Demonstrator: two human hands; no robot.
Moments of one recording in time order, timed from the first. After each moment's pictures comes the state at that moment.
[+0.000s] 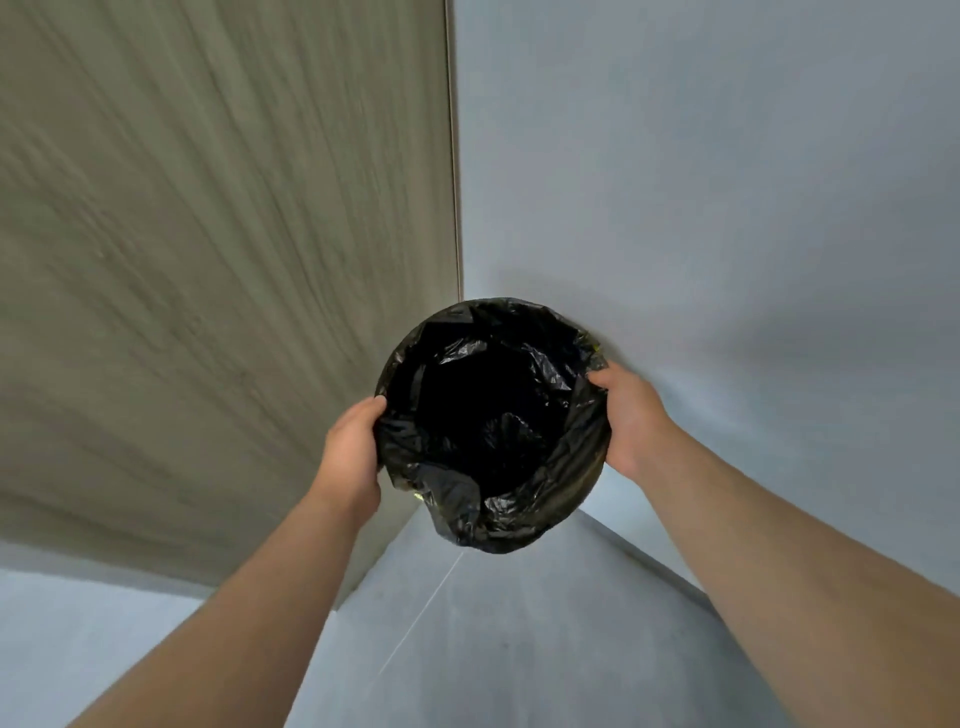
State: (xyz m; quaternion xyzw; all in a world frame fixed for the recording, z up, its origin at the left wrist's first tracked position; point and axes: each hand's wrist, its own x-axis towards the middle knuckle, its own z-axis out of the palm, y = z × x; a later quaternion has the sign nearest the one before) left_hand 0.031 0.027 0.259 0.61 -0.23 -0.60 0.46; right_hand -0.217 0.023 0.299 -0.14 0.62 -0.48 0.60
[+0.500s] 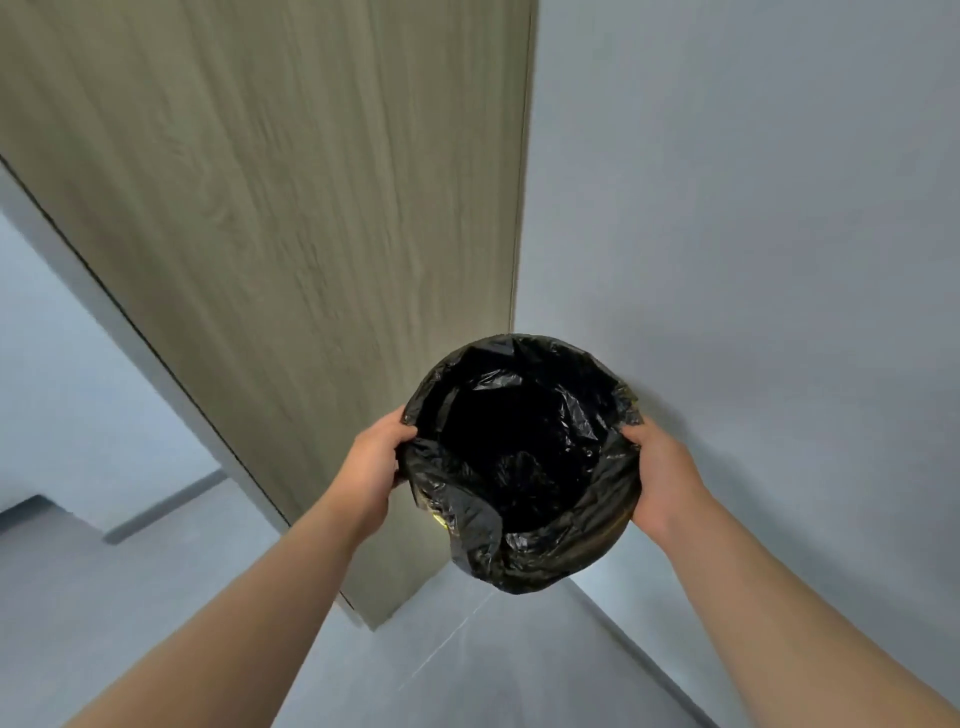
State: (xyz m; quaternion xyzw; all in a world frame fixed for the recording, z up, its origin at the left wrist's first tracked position) left_hand 0.027 0.155 0.567 0.61 -0.32 -0.54 0.48; right_hand -0.226 0.139 0.576 -0.18 0.55 -0.50 0.65
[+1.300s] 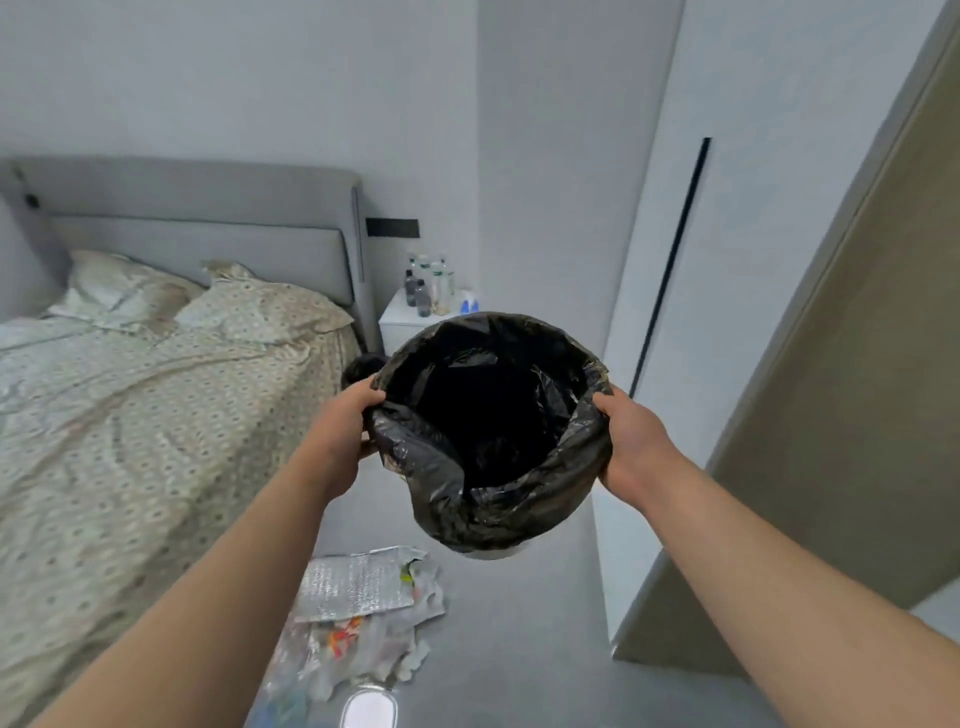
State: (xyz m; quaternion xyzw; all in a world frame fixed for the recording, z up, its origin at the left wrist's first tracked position) left_hand 0.379 0.588 0.671 0.68 -0.08 -0.23 0.69; right_hand 0.220 0.368 0.674 -0.44 0.33 -0.21 0.81
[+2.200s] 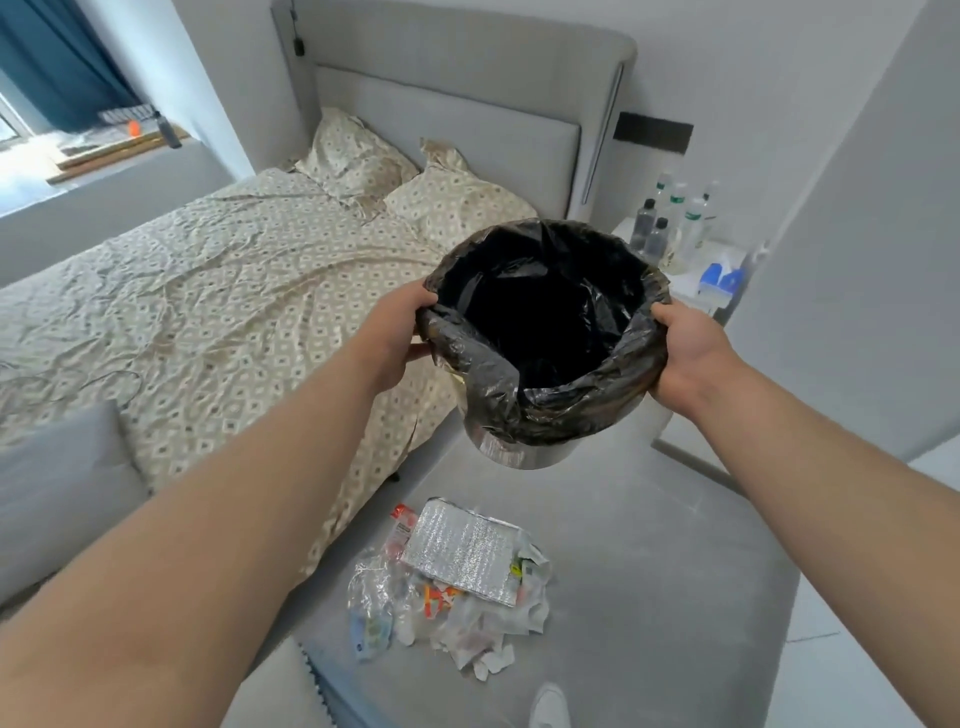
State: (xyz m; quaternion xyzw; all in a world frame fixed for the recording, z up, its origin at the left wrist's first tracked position) left_hand 0.714 0.609 0.635 0.72 0.09 -0.09 0.68; right_hand 0.693 0.345 0.603 -0.50 0.27 -0.02 0.82
